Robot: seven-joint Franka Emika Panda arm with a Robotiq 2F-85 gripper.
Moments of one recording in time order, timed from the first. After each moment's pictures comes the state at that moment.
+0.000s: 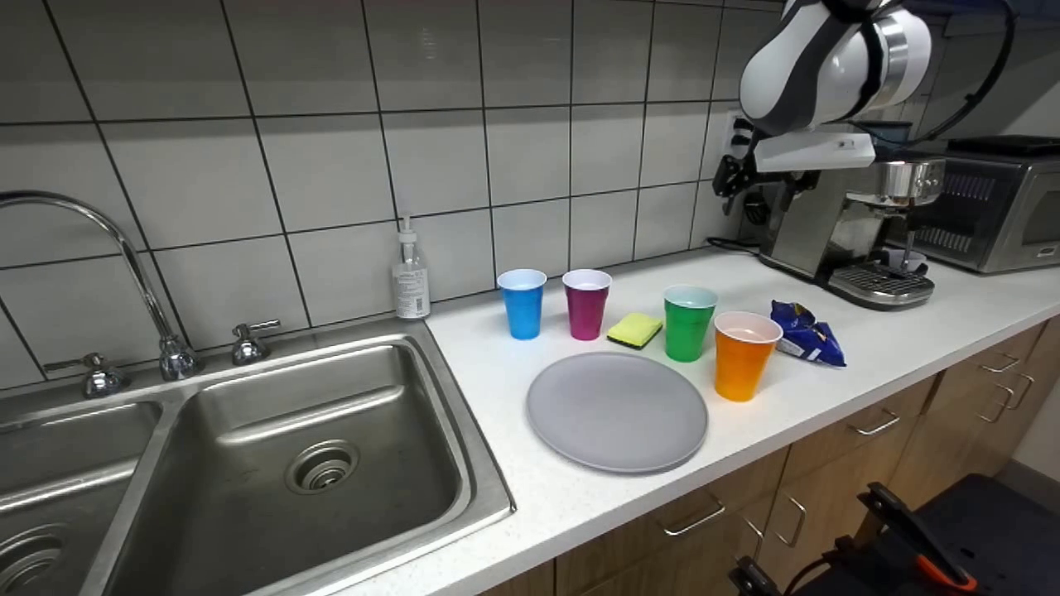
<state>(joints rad) -0.10 0.08 -0.35 -2.29 -0.19 2.81 0.16</state>
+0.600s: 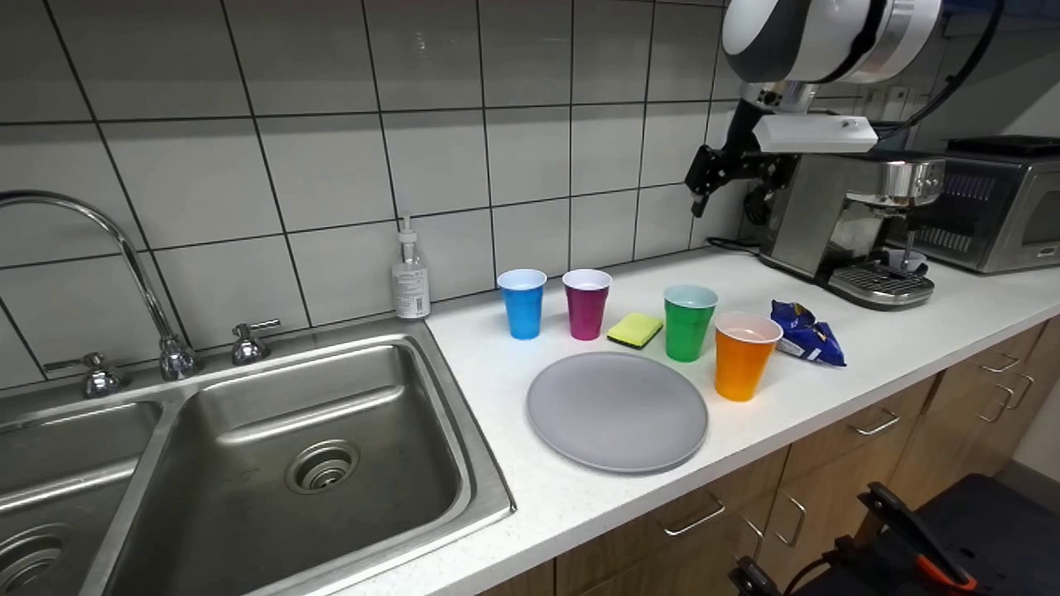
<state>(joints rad) -0.10 -0.10 -0.23 -2.42 0.04 2.66 -0.16</state>
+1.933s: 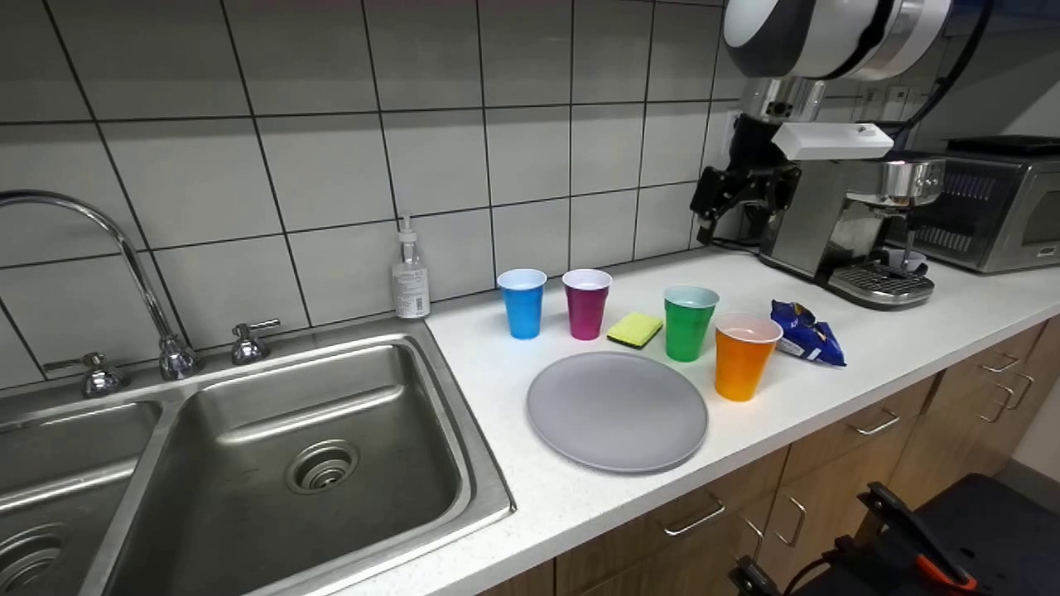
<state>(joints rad) -0.09 -0.15 -0.21 -2.47 0.05 2.49 -0.31</state>
